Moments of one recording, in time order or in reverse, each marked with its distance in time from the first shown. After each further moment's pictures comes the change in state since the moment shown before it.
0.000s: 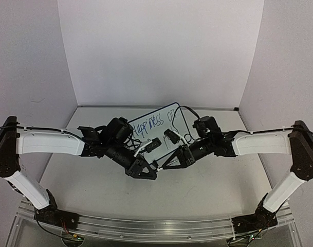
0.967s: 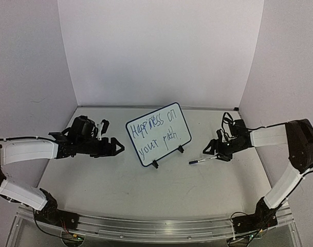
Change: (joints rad) left arm 0.336 -0.274 -0.321 0.162 -0.504 -0.361; right arm -0.542 0.028 -0.119 -0.214 0.620 -0.039
